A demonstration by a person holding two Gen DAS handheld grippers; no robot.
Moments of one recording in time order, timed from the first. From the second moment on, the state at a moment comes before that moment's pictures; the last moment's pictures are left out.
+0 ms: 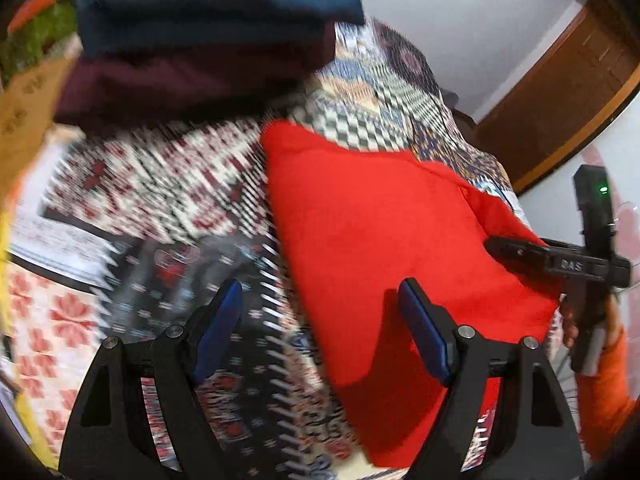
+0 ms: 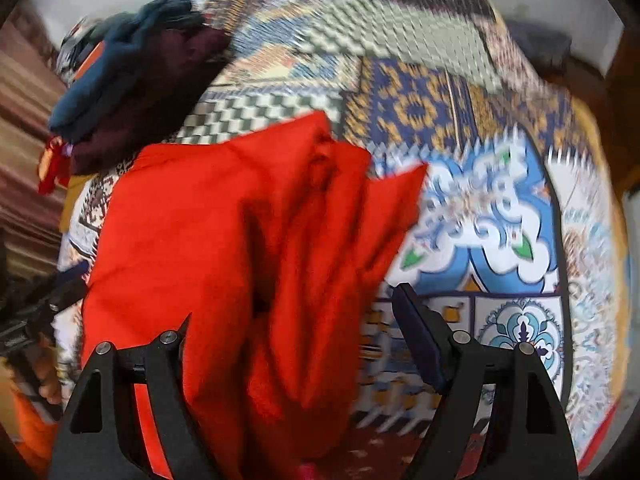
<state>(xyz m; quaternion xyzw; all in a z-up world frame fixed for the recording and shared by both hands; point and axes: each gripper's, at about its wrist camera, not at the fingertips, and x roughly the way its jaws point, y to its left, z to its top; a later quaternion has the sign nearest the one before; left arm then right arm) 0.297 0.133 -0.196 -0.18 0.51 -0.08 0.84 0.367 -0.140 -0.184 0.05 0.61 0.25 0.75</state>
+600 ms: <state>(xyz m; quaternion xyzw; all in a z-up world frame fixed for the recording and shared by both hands) 0.365 0.123 -0.256 -0.34 0.55 -0.17 0.74 0.401 -0.122 -0.216 0.12 0.67 0.31 0.67</state>
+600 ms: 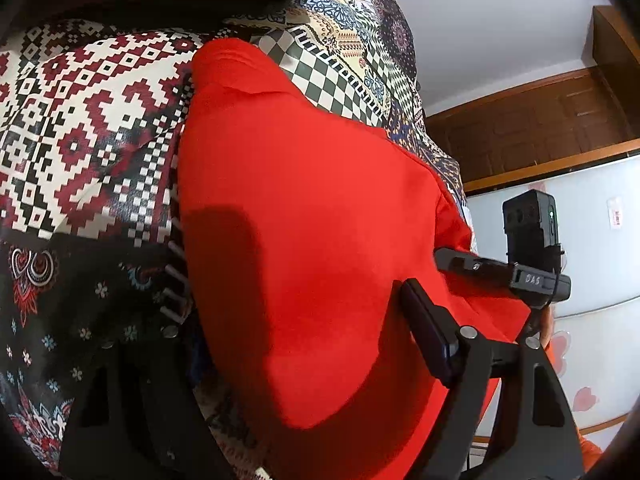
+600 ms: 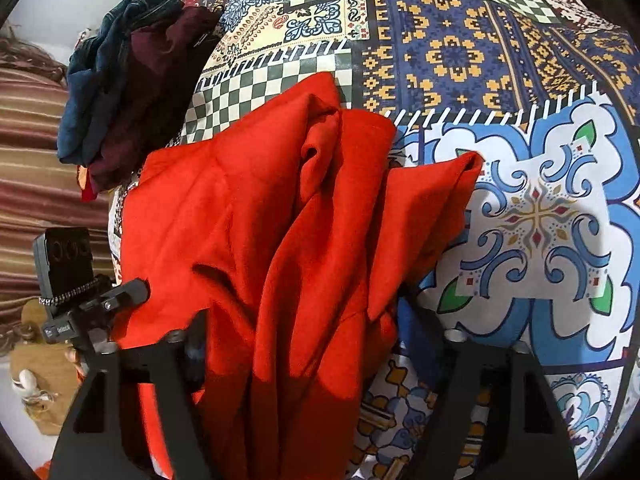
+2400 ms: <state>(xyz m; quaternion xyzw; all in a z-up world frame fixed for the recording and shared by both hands) 0.505 0.377 -0.108 -0.27 0.41 -0.03 0.87 0.497 0.089 -0.062 0.04 0.45 0.31 0.84</state>
